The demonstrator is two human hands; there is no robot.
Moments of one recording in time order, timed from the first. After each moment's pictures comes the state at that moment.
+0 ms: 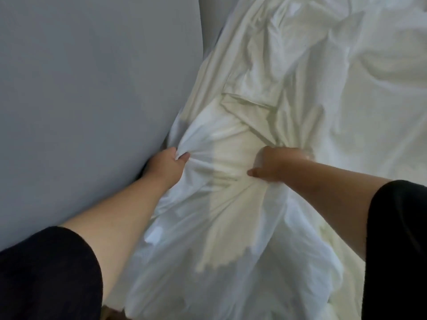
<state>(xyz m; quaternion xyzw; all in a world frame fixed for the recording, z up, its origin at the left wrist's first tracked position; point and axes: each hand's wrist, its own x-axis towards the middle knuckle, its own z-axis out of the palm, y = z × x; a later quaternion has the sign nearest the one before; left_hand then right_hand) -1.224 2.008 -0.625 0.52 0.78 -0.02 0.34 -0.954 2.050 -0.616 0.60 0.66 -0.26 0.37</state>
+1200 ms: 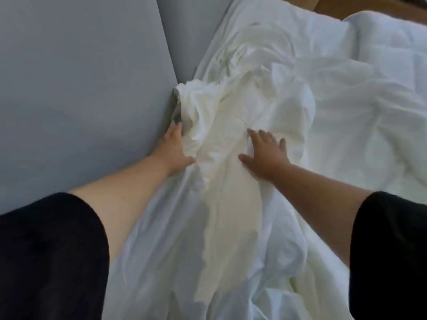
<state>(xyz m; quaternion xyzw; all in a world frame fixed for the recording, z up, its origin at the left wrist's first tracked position) -1.167 2.072 -0.534 0.64 0.68 -0.04 0.36 -0.905 2.058 -0.559 0.69 0.68 -0.23 0.10</state>
